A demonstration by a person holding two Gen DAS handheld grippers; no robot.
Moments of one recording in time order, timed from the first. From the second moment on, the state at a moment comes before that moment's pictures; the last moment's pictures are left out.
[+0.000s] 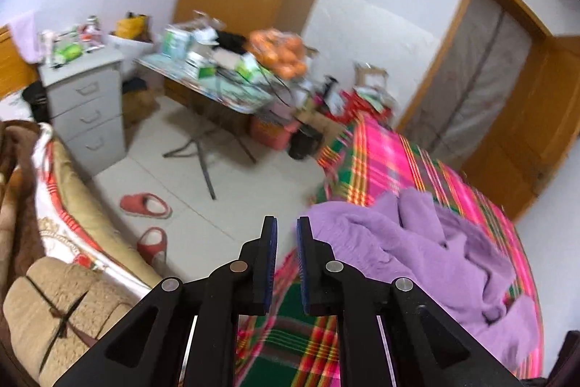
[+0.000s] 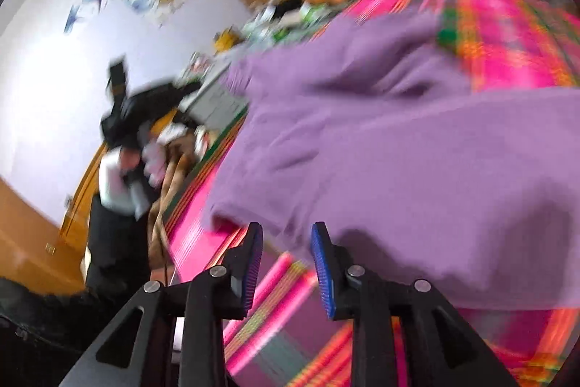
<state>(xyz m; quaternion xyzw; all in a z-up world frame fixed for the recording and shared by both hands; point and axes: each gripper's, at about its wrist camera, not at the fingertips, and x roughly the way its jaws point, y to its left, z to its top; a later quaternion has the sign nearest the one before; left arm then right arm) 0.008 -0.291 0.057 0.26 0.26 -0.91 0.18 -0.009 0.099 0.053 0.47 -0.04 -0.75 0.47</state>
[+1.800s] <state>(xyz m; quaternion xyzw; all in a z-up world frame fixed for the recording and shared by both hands) 0.079 -0.153 0.004 0.35 0.23 -0.91 -0.02 0.029 0.030 0.025 0.38 0.18 -0.78 0.47</state>
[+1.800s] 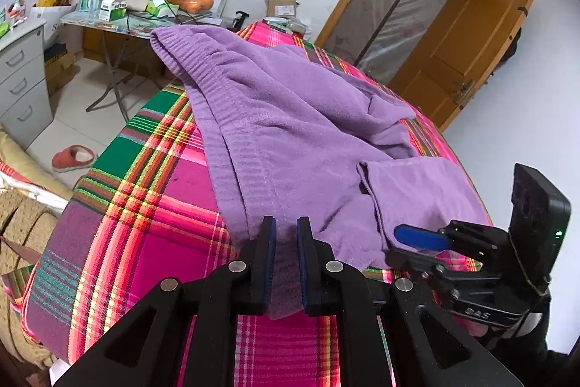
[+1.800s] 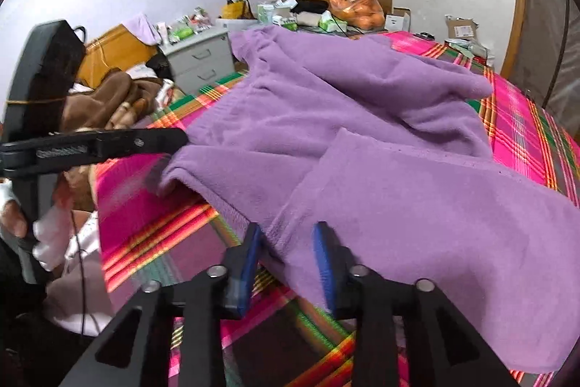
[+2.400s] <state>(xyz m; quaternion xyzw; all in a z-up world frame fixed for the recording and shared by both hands) 0.077 -0.147 0.006 0.36 0.23 -0.91 -0.03 -0.044 0.262 0.098 0.29 -0.07 -0.94 0.16</state>
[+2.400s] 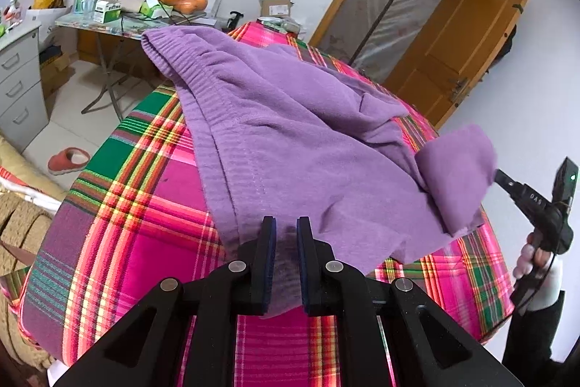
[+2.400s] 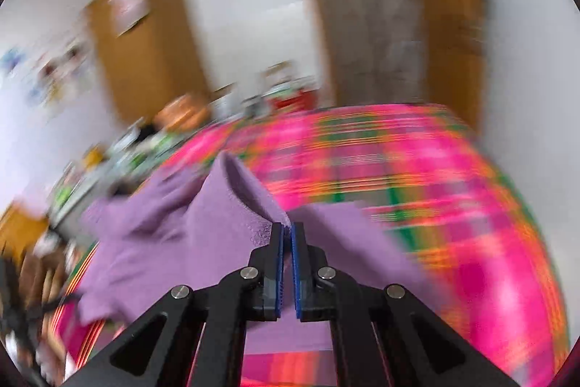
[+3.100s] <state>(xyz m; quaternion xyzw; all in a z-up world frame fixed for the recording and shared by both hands) 0.077 -0.108 0.014 0.37 0.21 -0.90 -0.07 -0.003 0.426 0.094 0.23 -0.17 -0.95 -0.08</state>
